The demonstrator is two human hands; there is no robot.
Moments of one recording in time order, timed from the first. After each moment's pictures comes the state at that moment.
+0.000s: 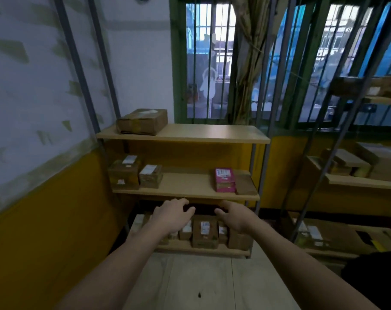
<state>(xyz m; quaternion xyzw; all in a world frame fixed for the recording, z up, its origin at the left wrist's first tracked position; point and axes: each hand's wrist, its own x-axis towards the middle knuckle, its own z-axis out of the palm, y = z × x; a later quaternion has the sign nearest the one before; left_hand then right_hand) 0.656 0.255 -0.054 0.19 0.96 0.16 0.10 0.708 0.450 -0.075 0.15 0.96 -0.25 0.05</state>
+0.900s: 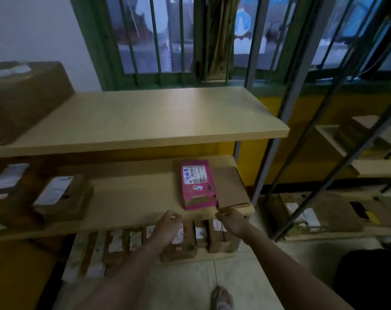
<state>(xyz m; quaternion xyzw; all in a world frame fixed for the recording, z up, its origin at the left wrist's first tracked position) 0.266 0.554 -0.289 0.03 0.85 0.43 0.30 0.364 0.743 -0.276 0.28 0.84 -0.45 0.10</state>
